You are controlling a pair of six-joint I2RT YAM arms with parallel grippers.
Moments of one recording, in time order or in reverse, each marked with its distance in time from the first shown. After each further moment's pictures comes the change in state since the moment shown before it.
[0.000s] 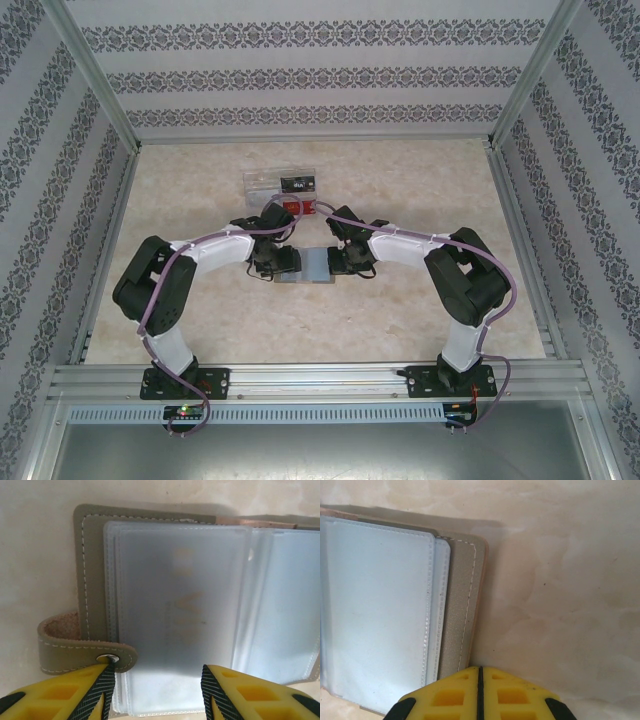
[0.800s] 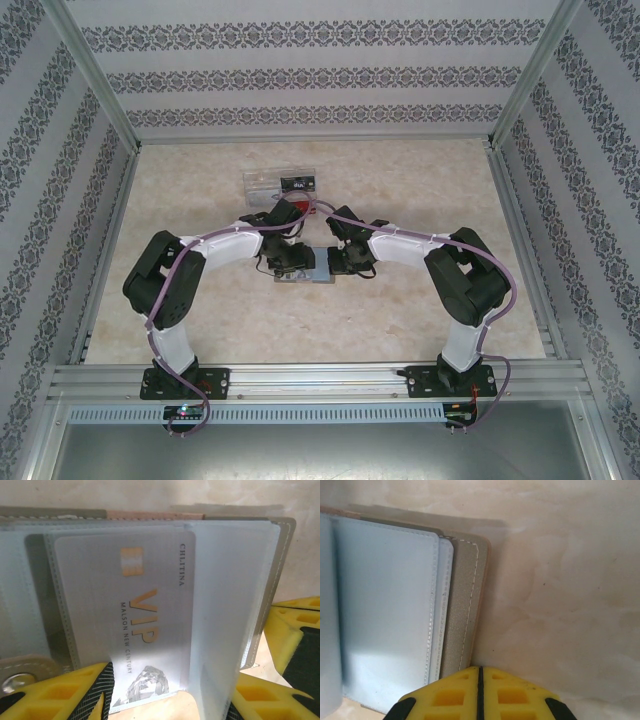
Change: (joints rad) left arm -0.029 0.057 0.068 0.032 0.131 0.001; right arm 0.000 0.000 0.000 0.000 0.000 0.000
